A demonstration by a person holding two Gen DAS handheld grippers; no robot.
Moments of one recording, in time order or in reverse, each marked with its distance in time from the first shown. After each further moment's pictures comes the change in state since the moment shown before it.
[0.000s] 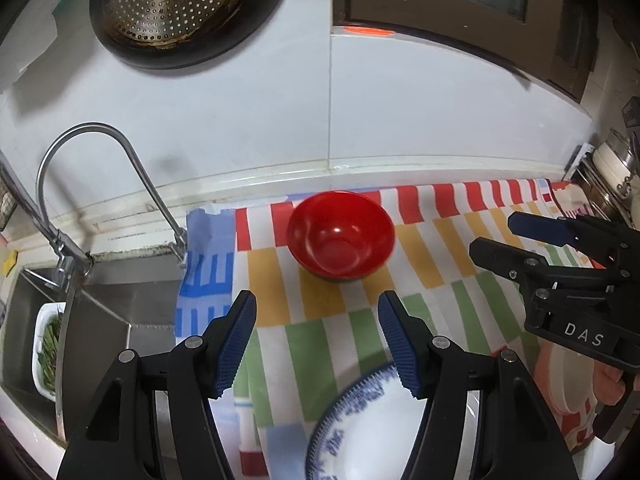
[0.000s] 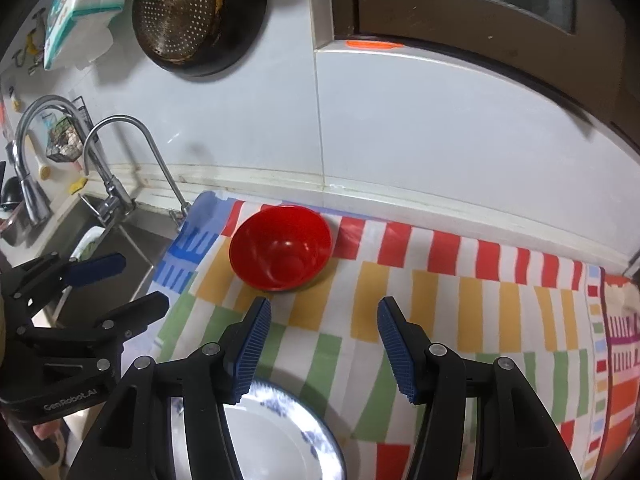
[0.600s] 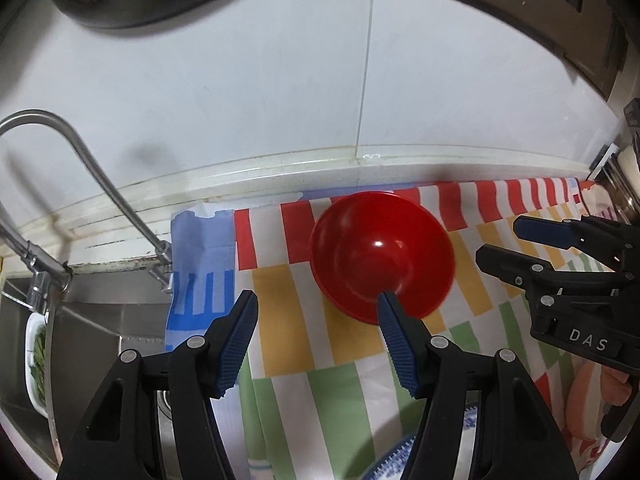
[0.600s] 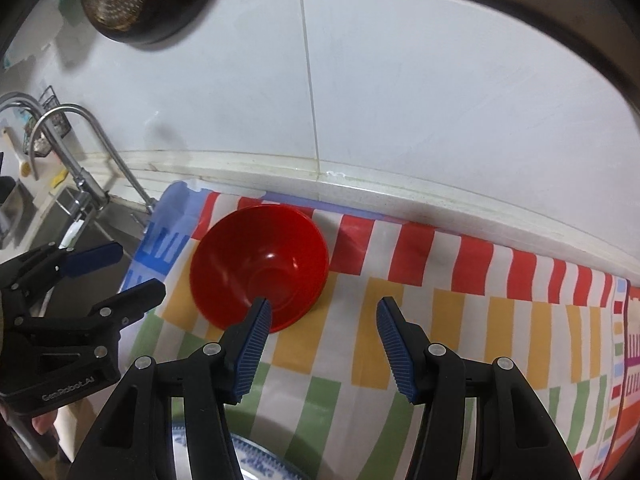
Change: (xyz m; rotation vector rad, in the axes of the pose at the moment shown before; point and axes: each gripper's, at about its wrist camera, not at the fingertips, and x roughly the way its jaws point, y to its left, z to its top) left arm 0.088 0.036 0.029 0.003 0.082 -0.006; right arm 0.087 -0.009 0.030 0.005 0.107 0.000
